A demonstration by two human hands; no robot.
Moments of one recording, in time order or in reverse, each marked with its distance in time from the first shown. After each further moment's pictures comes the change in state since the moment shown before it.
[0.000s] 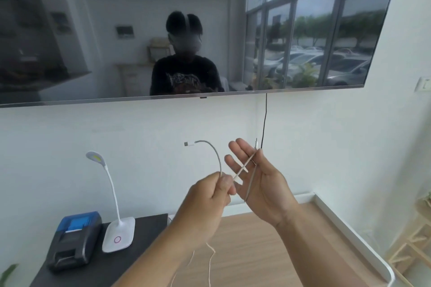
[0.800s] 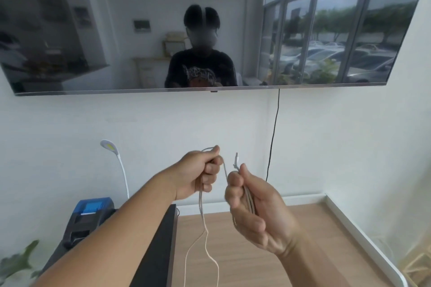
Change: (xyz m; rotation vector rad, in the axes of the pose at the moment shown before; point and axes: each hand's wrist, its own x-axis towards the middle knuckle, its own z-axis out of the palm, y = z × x) left_hand 0.056 -0.008 -0.043 -0.597 -0.206 -0.550; right_hand -0.045 0.017 0.032 0.145 -0.357 0.353
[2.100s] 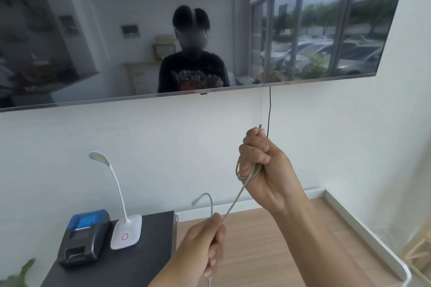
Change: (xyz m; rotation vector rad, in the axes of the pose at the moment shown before) left_hand -0.044 -0.116 0.034 -0.004 0.134 0.075; right_hand 0.028 -0.054 0.019 0.436 0.196 -0.318
